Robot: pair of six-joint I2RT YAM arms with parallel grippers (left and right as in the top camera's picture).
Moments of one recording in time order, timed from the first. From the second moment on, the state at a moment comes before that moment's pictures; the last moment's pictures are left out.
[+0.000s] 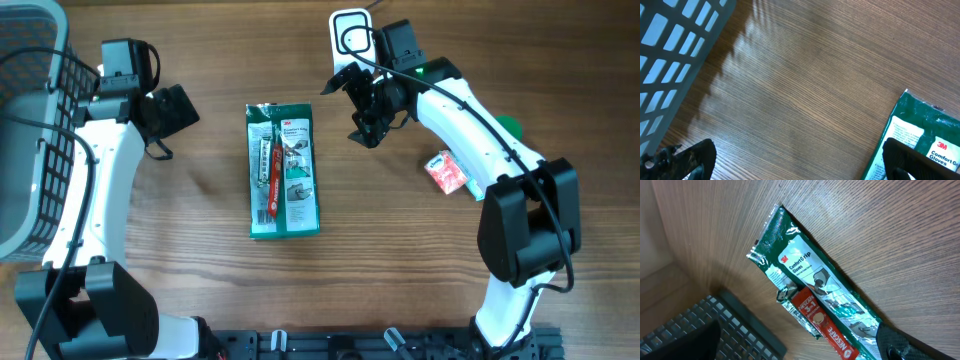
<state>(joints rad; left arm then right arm) 0.09 1.62 1.37 -0.88 -0.17 -0.40 0.37 2.00 1.59 -0.70 -0.50 1.26</state>
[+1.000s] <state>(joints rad) 0.09 1.62 1.37 -0.88 -0.17 -0.40 0.37 2.00 1.59 -0.70 -0.50 1.26</state>
